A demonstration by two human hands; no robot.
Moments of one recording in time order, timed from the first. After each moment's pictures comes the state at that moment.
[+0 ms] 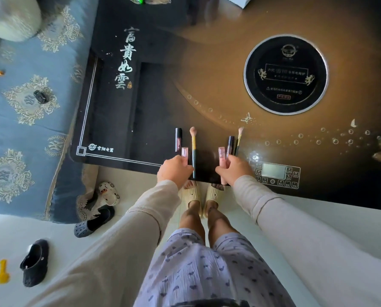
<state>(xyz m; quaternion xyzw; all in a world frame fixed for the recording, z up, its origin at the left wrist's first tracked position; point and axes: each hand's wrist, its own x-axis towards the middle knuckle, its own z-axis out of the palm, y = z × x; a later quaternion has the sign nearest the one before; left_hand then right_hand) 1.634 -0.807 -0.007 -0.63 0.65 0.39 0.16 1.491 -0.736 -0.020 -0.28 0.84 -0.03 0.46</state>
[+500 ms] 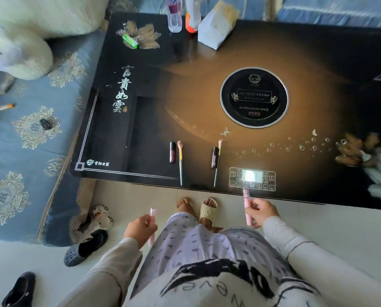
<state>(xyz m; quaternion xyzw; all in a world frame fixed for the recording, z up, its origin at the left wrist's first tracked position) 1.740 -0.714 0.006 -0.65 0.59 0.41 0.22 1.447 -0.594 0.011 -0.12 0.85 -0.13 0.49</state>
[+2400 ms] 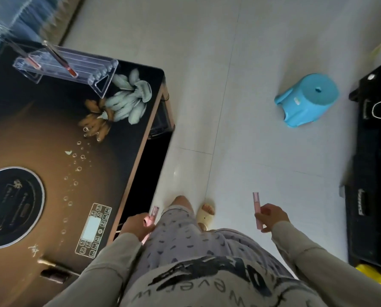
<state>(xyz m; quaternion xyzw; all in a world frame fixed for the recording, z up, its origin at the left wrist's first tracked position) 1.423 -0.517 0.007 -0.02 0.88 0.07 0.46 1.527 -0.188 0.022 0.49 0.72 -0.37 0.33</state>
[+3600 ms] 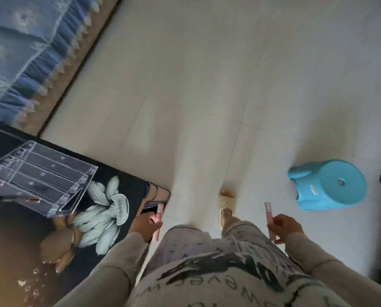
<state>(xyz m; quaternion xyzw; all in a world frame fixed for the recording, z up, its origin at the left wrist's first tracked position) 1.017 -0.279 0.006 -0.13 0.87 0.19 0.44 1.109 0.070 0.000 0.45 0.75 -0.34 0.34</state>
